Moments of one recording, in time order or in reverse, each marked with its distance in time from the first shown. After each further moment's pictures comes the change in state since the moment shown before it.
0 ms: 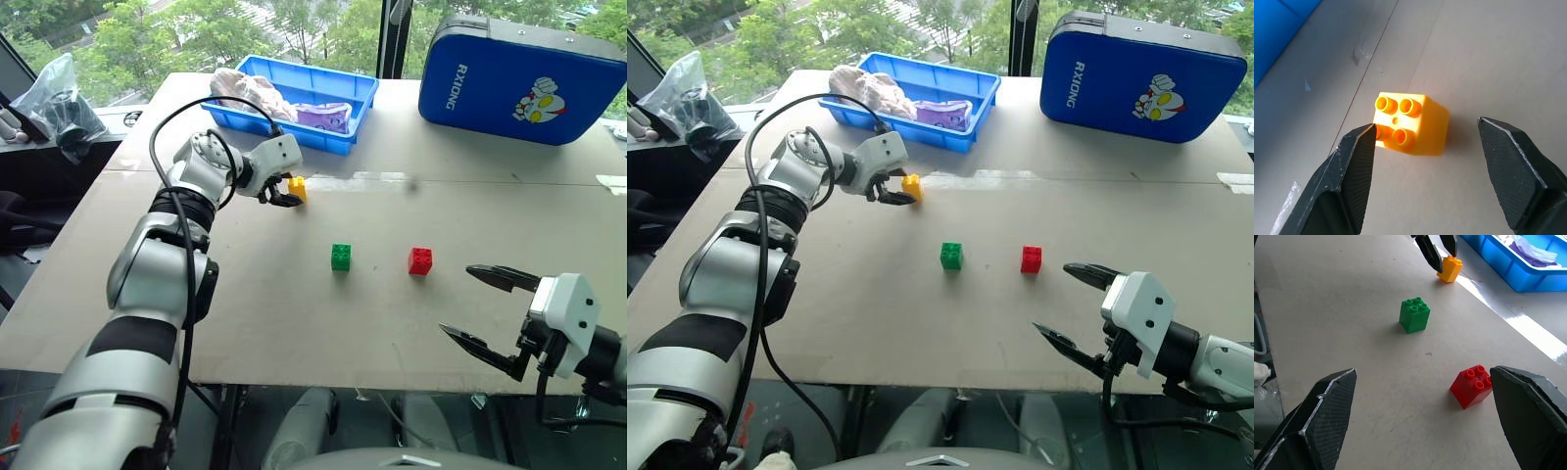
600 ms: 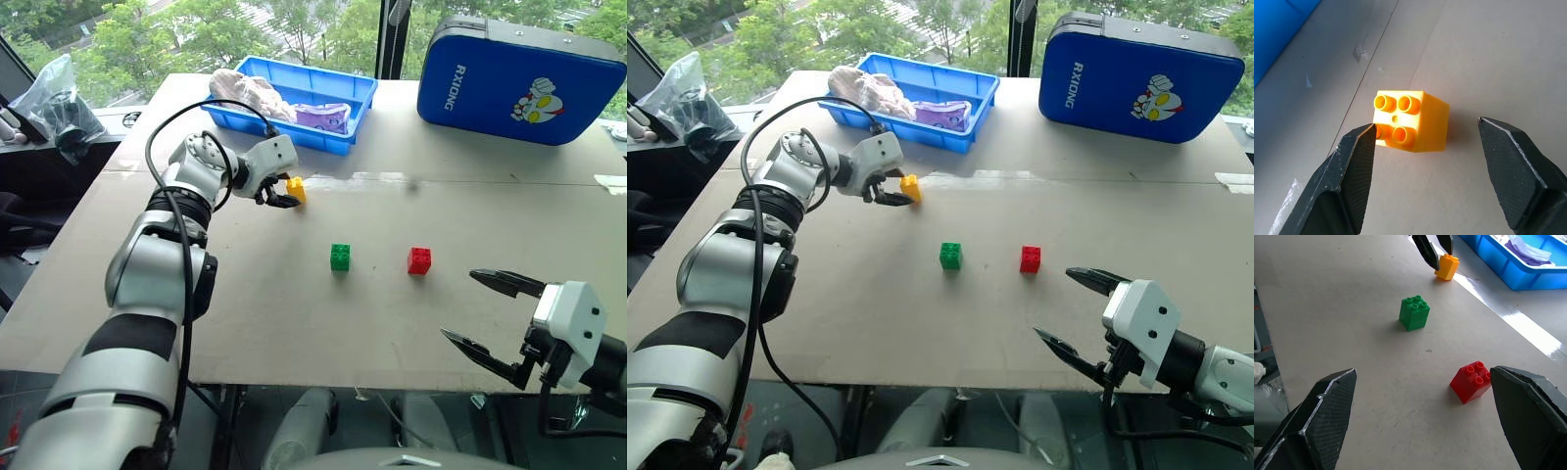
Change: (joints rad) left arm -0.009 0.016 0.060 0.049 0.015 -0.038 -0.068; right arm 0.042 0.003 -0.030 -0.040 0.004 0.002 -0.025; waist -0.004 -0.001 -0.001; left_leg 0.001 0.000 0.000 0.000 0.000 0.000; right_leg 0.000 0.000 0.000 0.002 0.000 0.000
